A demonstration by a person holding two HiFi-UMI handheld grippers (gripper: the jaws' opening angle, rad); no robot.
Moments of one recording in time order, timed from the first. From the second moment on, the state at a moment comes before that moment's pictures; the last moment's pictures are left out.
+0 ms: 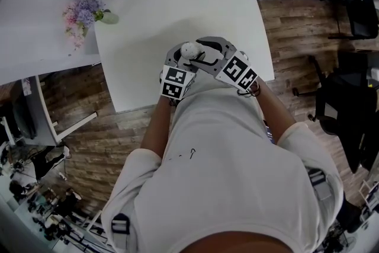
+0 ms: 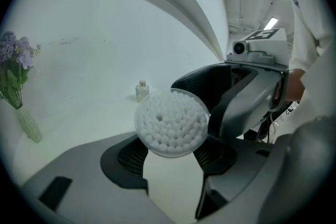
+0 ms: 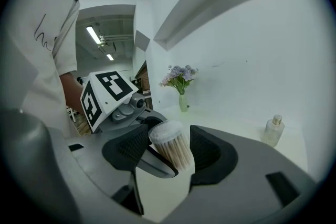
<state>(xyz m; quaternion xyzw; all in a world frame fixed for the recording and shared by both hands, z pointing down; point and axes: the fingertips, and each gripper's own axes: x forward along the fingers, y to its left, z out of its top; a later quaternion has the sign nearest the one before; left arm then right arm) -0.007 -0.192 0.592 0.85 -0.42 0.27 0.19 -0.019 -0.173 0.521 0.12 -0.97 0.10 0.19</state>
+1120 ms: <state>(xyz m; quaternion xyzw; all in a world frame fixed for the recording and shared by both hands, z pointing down) -0.003 -0.197 0.581 0.86 -0.41 0.27 0.16 -0.010 -0.201 0.519 0.14 -0.96 0.21 0.13</state>
